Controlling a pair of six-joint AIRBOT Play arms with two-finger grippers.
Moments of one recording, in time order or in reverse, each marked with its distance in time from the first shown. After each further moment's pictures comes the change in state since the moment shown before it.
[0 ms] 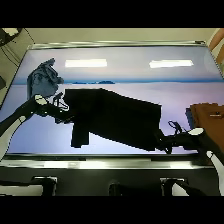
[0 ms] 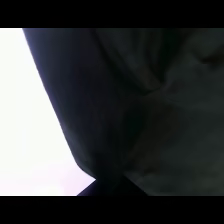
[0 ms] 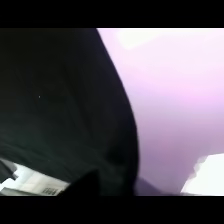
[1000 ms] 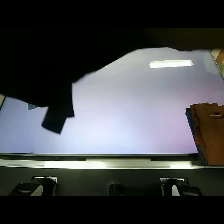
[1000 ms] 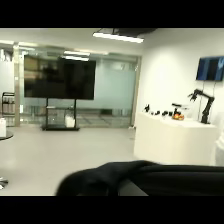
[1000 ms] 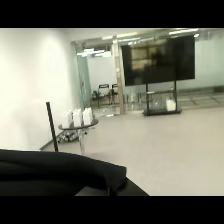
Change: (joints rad) left arm -0.001 0.775 0.951 0.258 0.175 -0.068; right arm 0.124 0.645 1.205 -0.450 -0.224 0.062
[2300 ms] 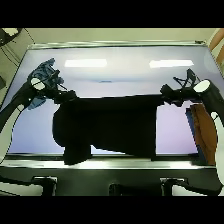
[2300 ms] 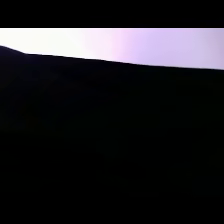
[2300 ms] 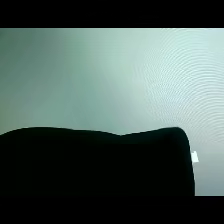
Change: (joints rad) left arm -0.040 -0.835 -0.640 -0.208 -0.117 0.057; right arm -0.004 -0.866 -0.431 0.219 0.113 0.095
